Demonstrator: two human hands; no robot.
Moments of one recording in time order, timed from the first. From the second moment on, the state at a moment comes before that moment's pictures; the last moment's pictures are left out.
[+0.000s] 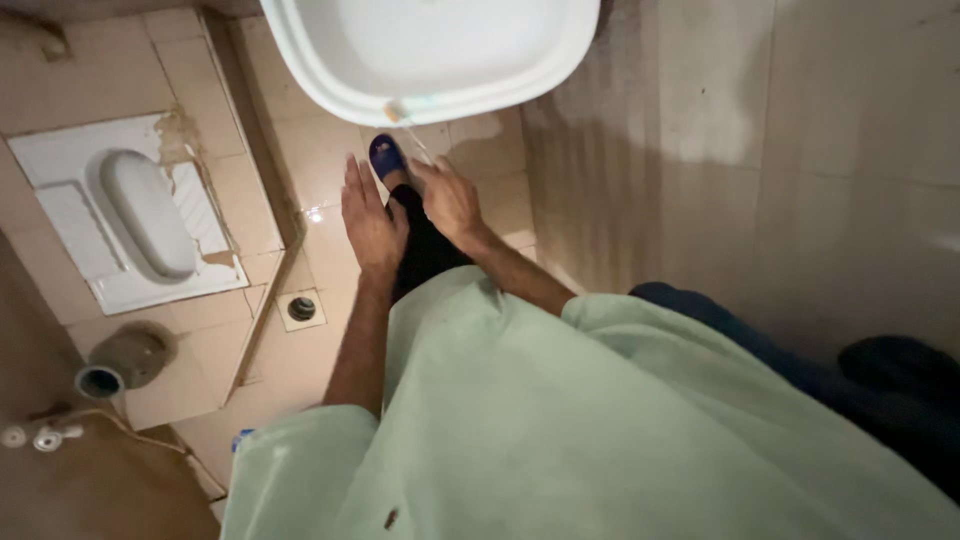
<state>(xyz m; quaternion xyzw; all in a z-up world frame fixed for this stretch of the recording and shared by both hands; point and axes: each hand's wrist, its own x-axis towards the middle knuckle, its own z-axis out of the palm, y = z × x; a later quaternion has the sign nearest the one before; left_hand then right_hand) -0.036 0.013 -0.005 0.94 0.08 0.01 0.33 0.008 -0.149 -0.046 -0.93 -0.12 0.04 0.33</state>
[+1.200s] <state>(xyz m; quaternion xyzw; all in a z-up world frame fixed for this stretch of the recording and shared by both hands) 0.038 -0.001 0.002 0.96 0.03 -0.12 0.24 0.043 -0.181 -0.007 -0.91 0.04 0.04 0.41</state>
